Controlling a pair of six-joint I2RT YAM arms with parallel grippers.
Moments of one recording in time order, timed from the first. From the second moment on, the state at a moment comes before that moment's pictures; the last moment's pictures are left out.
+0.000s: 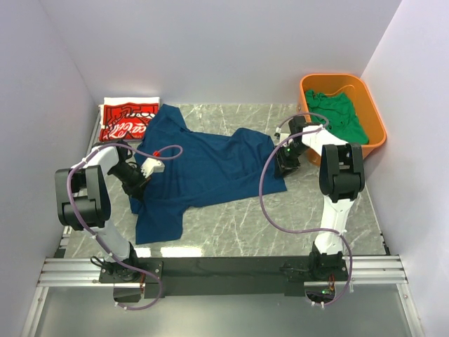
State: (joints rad) left arm 0.14 1.72 1.10 -1.03 0.40 1.09; right arm 0.08 2.06 1.48 -0.89 -0.36 -0.10
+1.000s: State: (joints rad) left arm 0.14 1.74 1.13 -1.04 0.41 1.08; right arm 0.08 1.95 1.46 -0.96 -0.34 -0.13
